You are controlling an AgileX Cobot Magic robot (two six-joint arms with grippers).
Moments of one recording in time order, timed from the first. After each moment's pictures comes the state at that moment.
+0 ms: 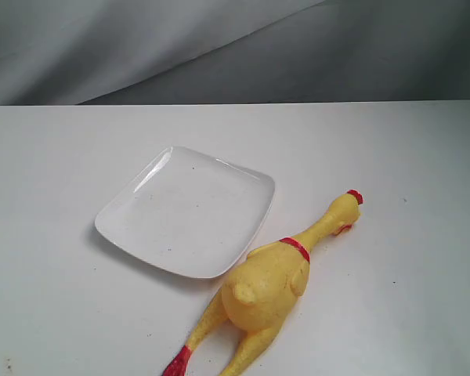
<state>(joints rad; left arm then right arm) 0.20 0.00 -0.01 0.03 0.26 -0.16 -0.06 0.00 0.00 0.05 0.34 -0.02</state>
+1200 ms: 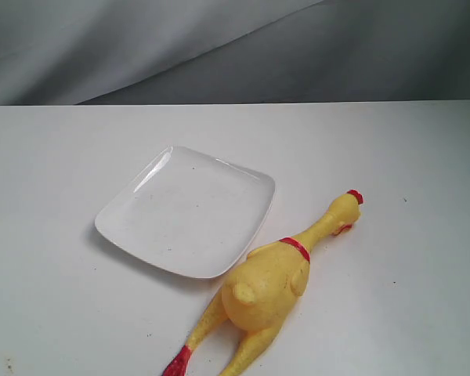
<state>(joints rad) 0.20 0.00 -0.01 0.03 0.26 -0.16 -0.06 0.00 -0.07 0.03 -0.63 0.38</state>
